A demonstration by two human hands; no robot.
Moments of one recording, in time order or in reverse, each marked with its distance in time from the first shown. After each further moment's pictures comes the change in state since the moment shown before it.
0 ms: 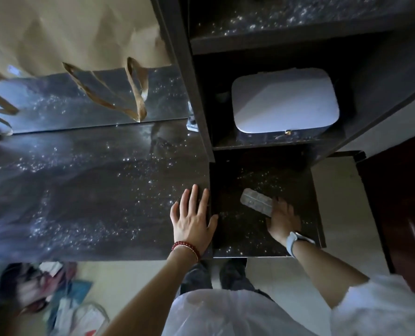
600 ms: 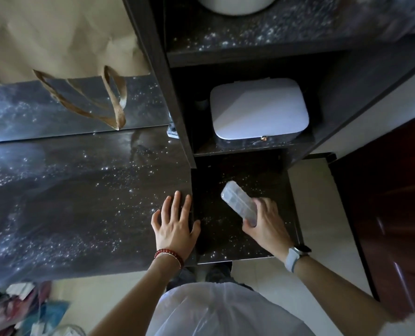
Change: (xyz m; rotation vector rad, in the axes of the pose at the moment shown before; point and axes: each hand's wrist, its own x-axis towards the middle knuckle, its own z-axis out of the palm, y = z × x) left_hand 0.003 0.001 0.000 -0.024 0.044 0.017; right_hand -0.040 -0.004 -0.044 0.270 0.318 -0.280
